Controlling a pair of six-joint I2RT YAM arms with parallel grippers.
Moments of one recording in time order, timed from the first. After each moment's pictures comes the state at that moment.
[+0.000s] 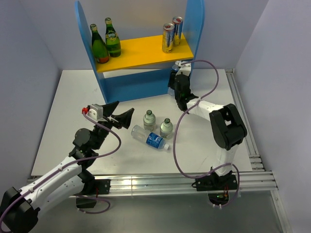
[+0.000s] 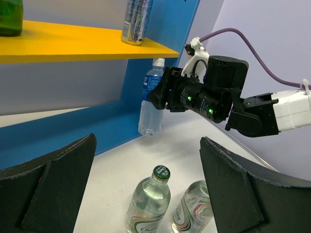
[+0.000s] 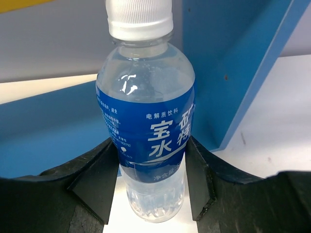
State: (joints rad) left arm -0.66 0.74 0.38 0.70 -0.09 -0.25; right arm 0.42 1.84 1.16 0.51 0.45 0.19
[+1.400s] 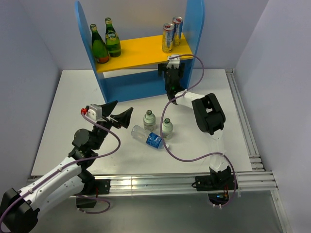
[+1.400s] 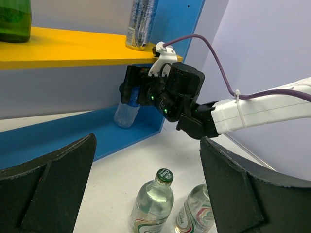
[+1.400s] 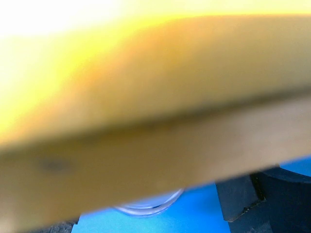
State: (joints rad) left arm -0.66 0.73 0.38 0.70 -0.11 -0.24; right arm 0.43 2.24 1.54 0.73 0.50 -0.01
